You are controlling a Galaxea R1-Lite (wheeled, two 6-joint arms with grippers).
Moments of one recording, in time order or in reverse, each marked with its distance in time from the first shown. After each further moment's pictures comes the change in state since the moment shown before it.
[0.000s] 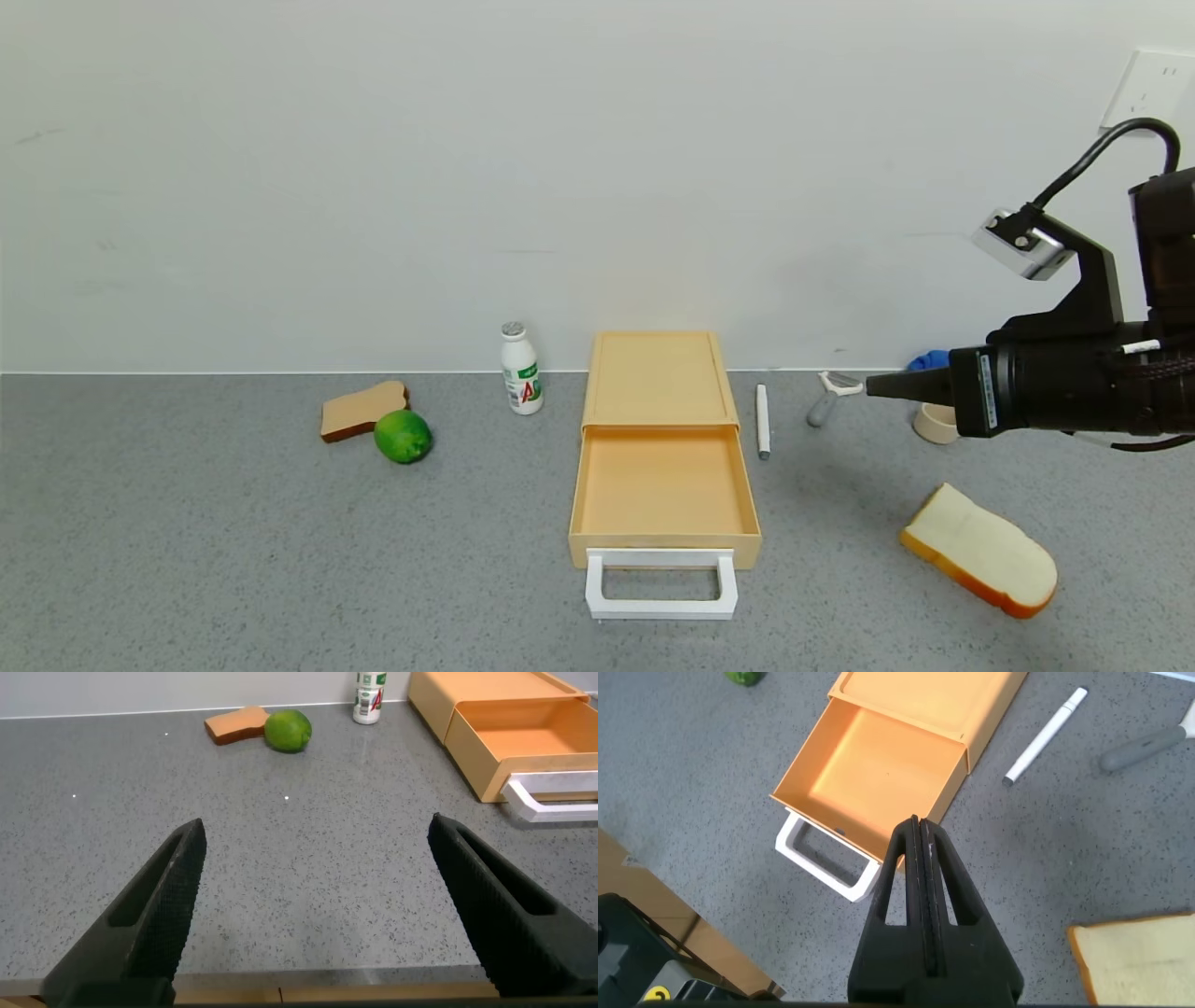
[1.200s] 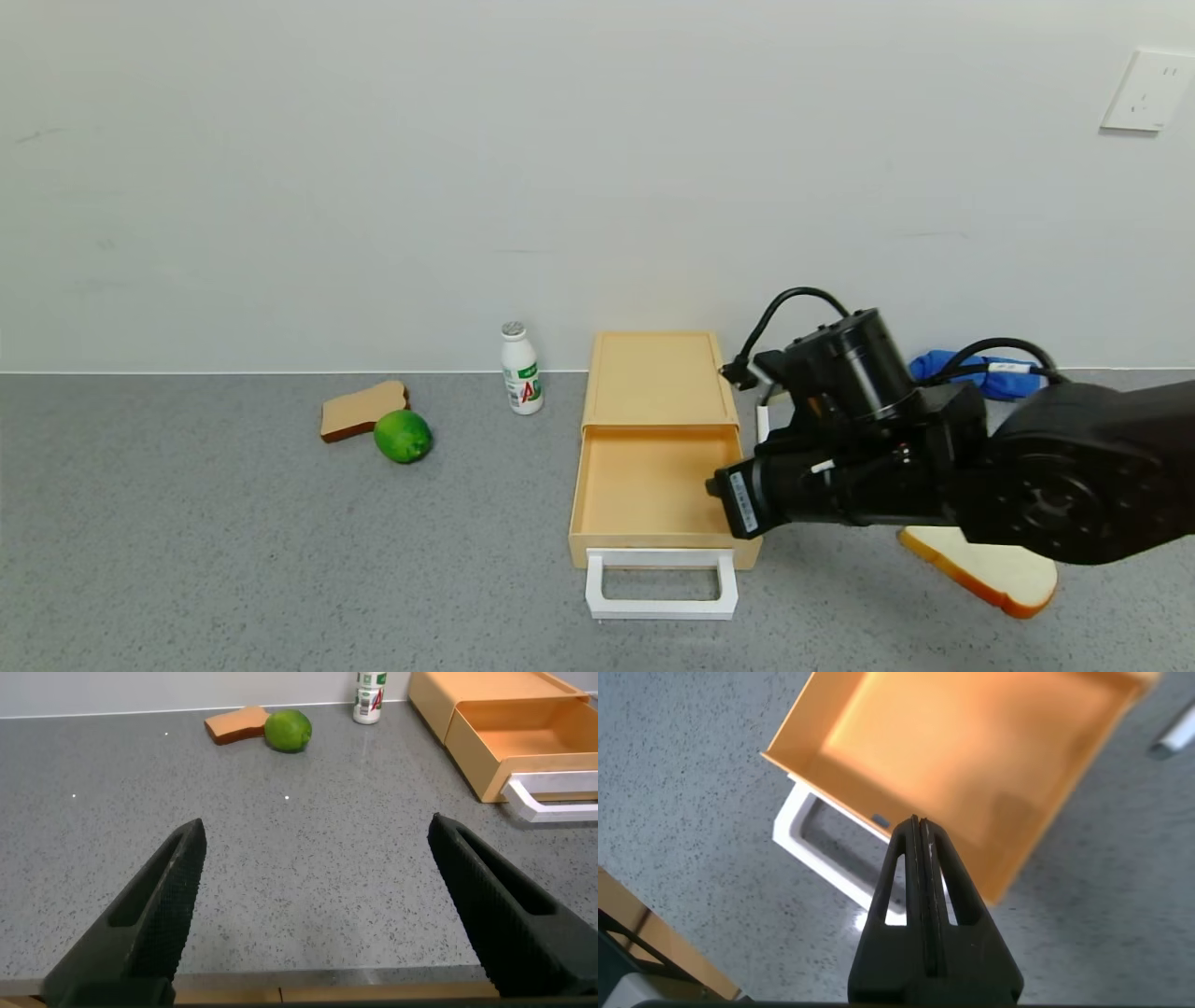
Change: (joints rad) left arm 0.000 0.000 0.000 0.000 0.000 0.000; right arm 0.341 0.347 -0.026 -0.139 -0.265 0.104
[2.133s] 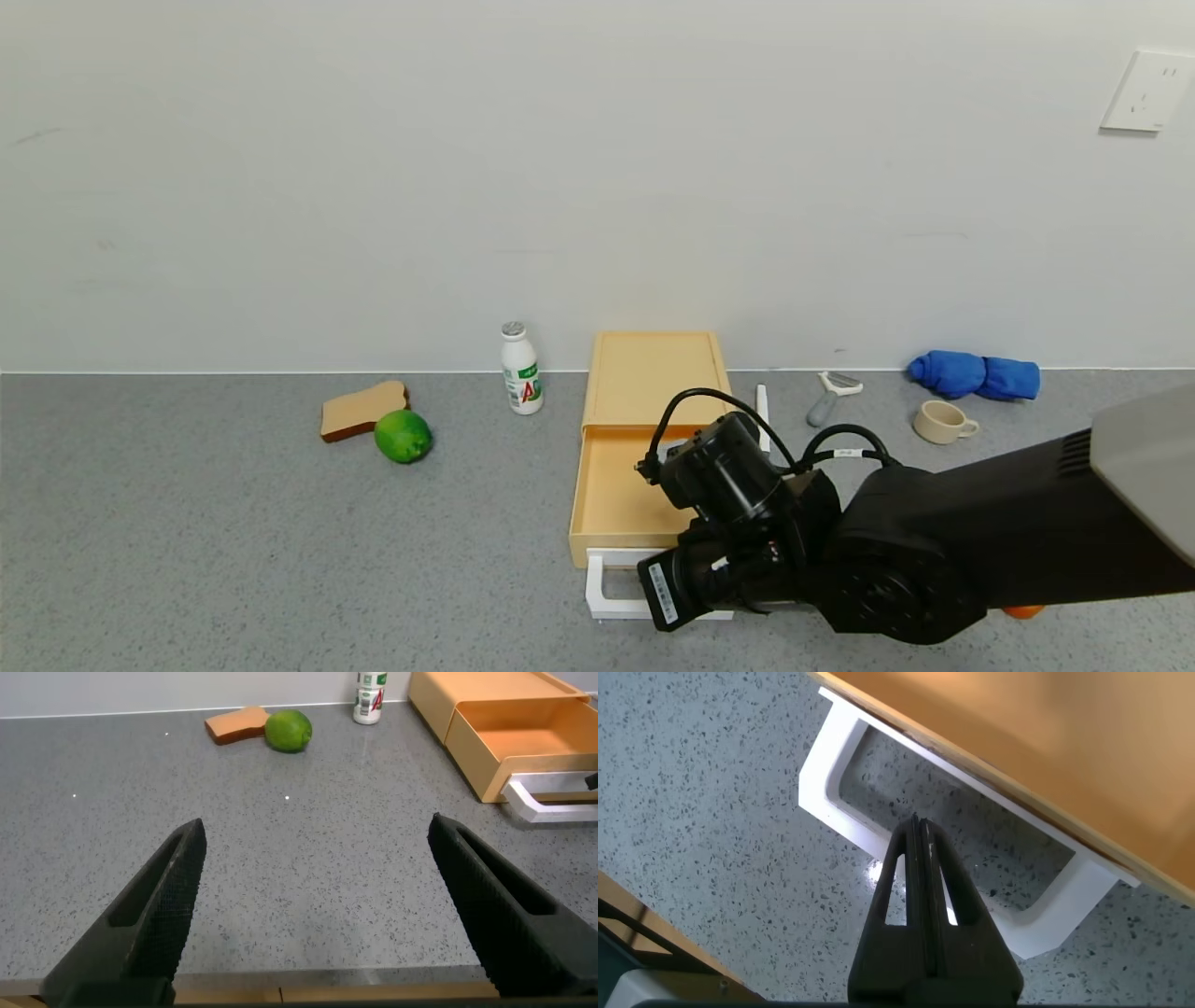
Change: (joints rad) left arm 0.000 0.000 0.000 0.000 0.000 0.000; right arm 0.153 0.195 -0.026 -0.002 -0.069 0.139
